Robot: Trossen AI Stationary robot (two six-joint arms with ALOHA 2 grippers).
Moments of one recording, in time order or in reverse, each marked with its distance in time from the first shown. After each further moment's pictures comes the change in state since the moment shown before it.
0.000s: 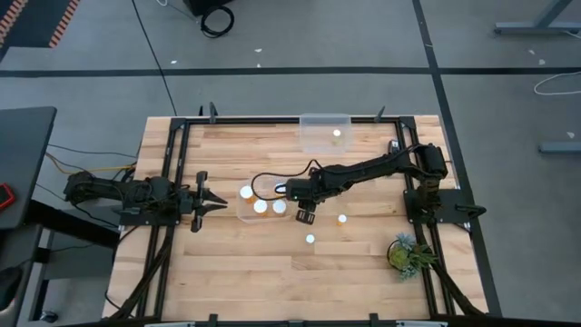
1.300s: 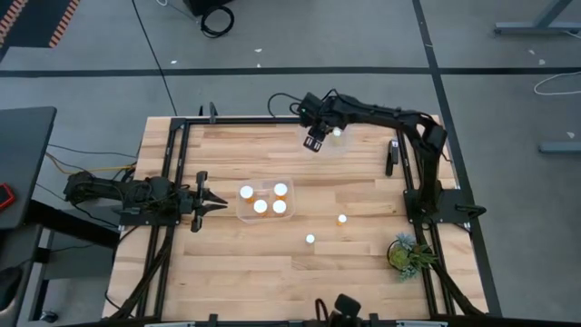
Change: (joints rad) left arm 0.000 0.000 0.000 0.000 0.000 0.000; right arm -0.537 0.000 0.235 -0.156 0.058 -0.363
